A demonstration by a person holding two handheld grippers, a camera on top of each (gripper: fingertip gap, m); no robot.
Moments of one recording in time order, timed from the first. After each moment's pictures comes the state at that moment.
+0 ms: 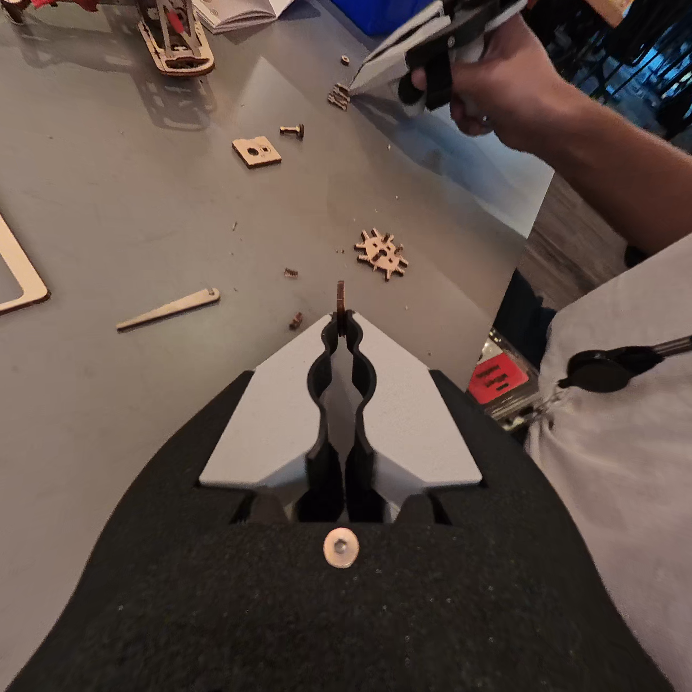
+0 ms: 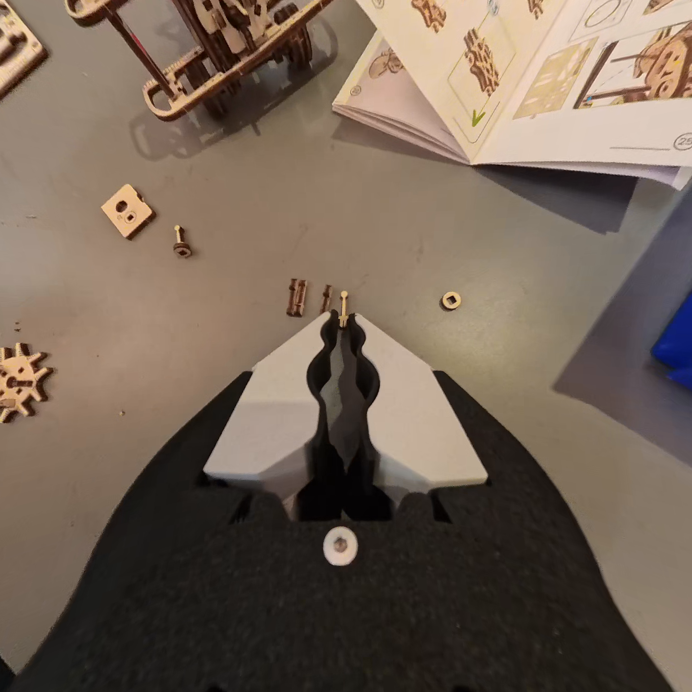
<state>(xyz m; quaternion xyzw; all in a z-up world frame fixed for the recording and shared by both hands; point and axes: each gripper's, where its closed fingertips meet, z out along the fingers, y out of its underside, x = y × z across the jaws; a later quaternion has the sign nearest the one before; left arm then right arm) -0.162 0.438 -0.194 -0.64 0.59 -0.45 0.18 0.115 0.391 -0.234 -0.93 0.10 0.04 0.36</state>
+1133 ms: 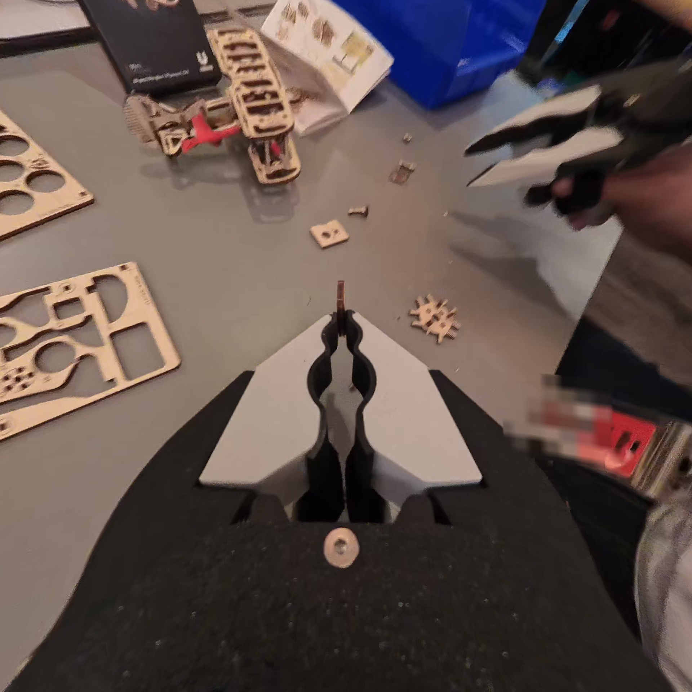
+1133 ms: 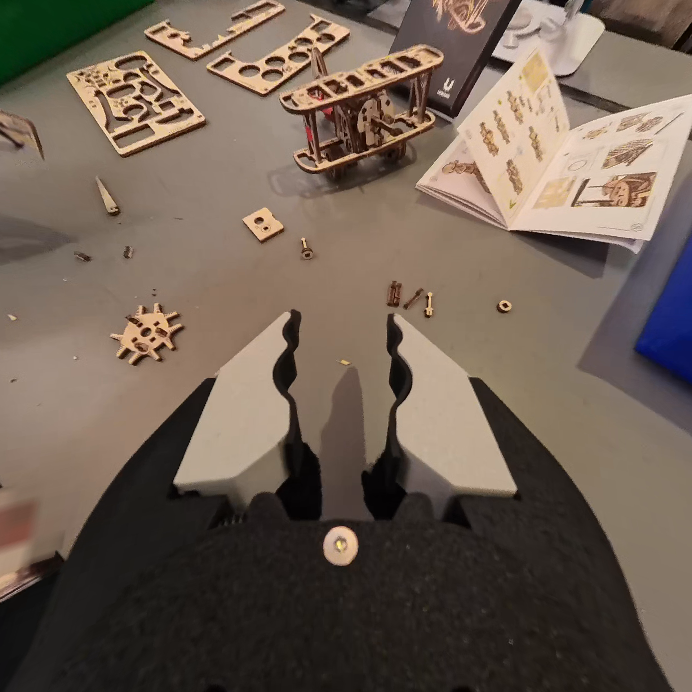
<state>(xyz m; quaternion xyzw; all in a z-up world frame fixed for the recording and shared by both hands) -0.134 0.480 -0.163 -0.65 0.58 -0.40 0.27 0.049 0.364 -0.182 -0.88 0.04 -0.02 0.47</state>
